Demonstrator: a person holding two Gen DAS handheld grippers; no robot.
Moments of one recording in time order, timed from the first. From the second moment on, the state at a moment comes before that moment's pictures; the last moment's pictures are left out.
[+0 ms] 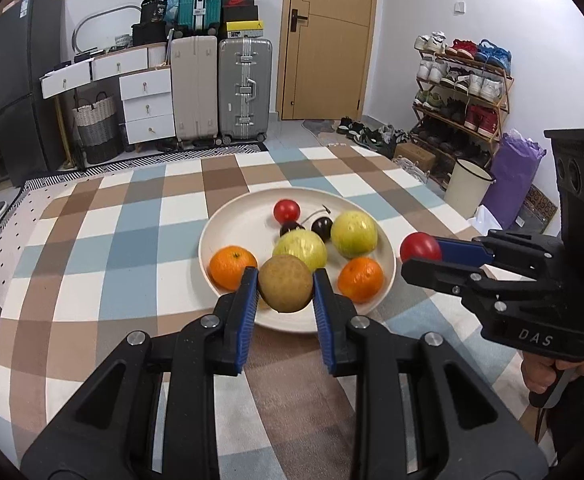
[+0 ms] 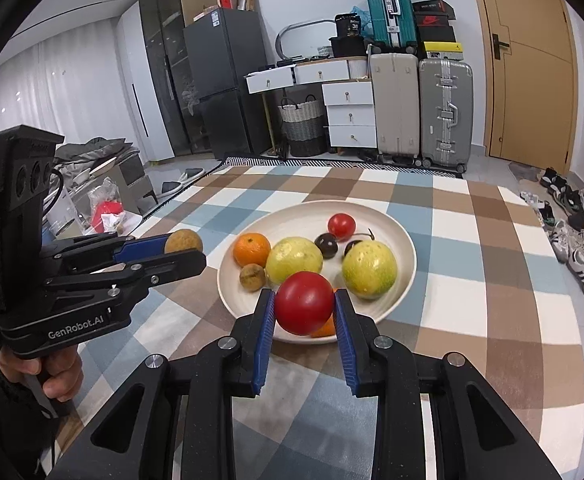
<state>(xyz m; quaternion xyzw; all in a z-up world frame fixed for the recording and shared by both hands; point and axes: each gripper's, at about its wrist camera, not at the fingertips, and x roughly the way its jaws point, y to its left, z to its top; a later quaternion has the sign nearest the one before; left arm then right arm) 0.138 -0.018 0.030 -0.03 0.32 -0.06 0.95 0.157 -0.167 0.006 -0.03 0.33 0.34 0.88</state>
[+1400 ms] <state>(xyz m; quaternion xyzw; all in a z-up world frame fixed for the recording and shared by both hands) 0.267 0.012 0.023 -0.04 0.33 -0.04 0.94 0.271 -0.136 0.016 -0.04 0.35 0.34 0.87</state>
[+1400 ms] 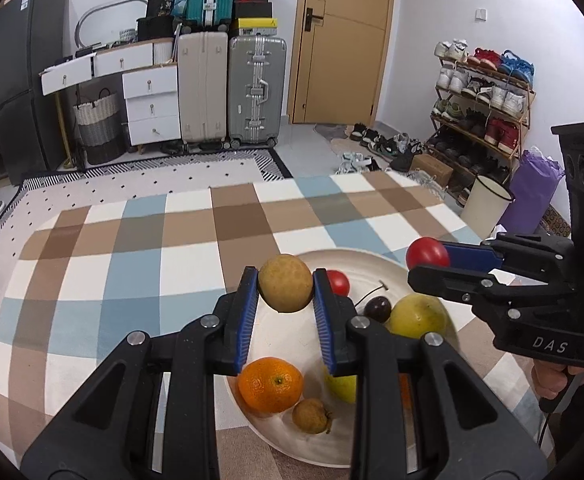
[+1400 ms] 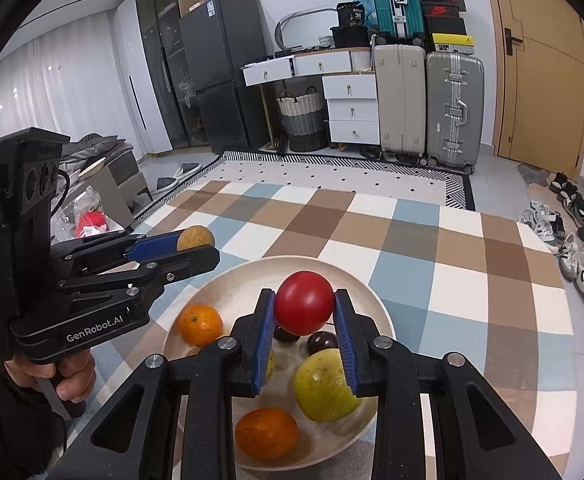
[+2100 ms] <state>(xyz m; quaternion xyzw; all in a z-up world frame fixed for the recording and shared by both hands) 0.281 0.002 -0.013 -0.01 0.36 -0.04 0.93 0.286 -0.120 -0.015 -0.04 0.39 0.35 0.85</state>
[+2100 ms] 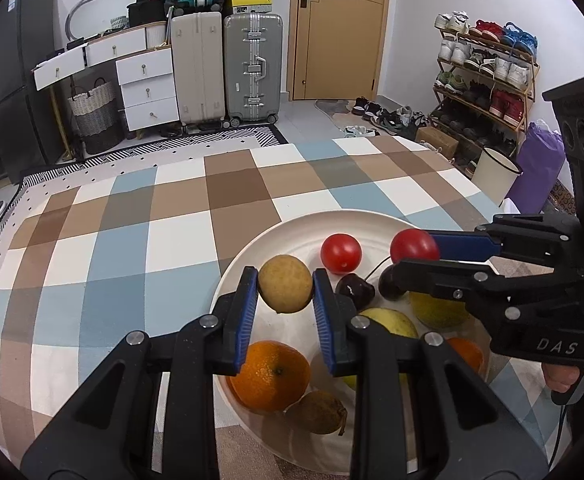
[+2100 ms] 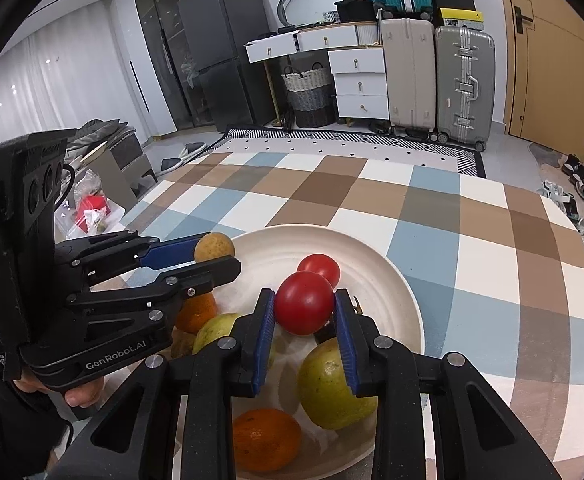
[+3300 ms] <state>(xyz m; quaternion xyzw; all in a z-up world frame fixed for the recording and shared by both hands) 0.140 0.008 0.017 -0.05 0.27 0.00 0.96 0.185 -0.187 0.004 0.00 0.29 0.35 0.89</state>
